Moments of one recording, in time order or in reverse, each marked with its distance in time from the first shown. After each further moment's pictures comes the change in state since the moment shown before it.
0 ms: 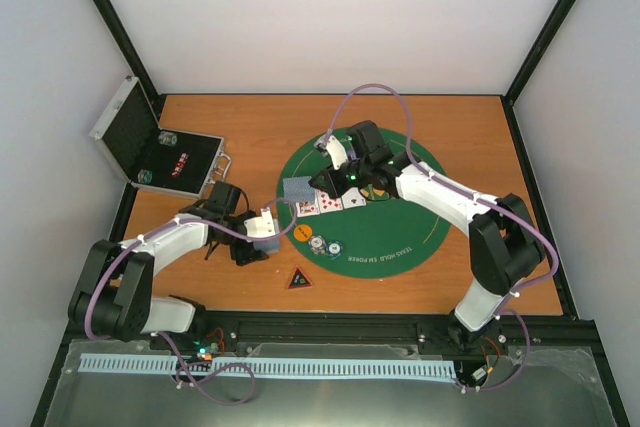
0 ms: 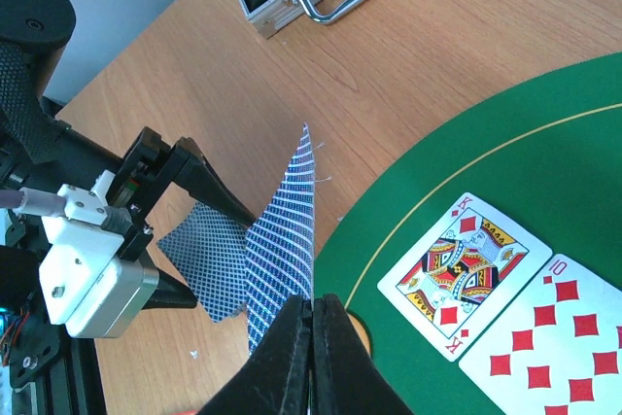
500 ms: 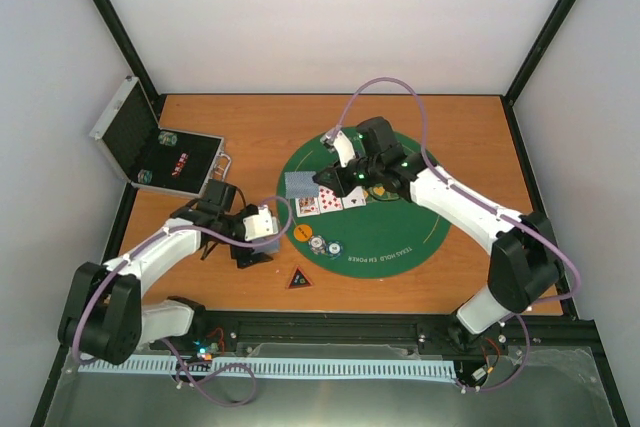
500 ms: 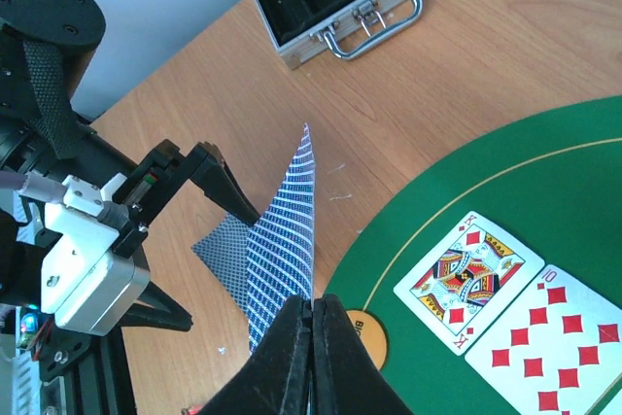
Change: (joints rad) left arm 0.000 -0.108 0.000 -0.040 0.092 0.018; right arm 0.000 -0.107 -0.016 -0.030 0.002 -0.001
